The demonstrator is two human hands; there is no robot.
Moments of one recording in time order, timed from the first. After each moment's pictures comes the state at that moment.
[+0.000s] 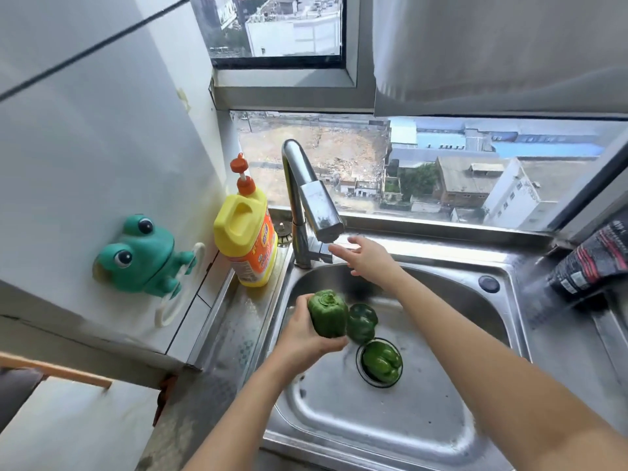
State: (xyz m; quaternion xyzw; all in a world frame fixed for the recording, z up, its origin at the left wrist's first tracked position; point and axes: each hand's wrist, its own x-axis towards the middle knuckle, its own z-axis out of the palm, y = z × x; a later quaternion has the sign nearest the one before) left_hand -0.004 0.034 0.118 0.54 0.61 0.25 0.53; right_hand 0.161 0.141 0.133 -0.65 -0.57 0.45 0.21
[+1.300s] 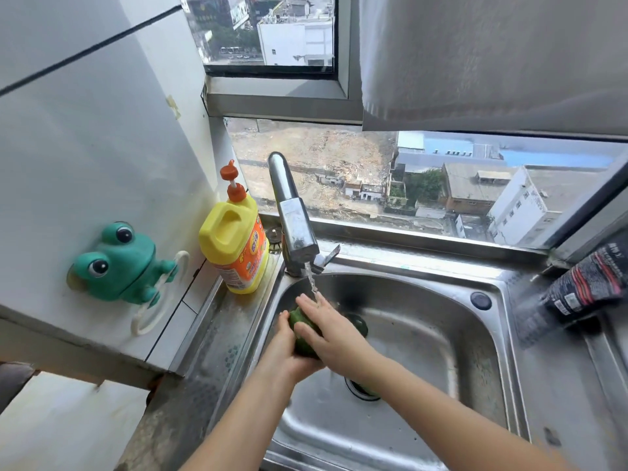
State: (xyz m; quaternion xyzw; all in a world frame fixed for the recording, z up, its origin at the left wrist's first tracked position) left_hand 0.030 0.057 0.131 -0.18 0.49 0.37 0.77; right_hand 0.133 0.053 0.132 -0.52 -0.73 0.42 0.17
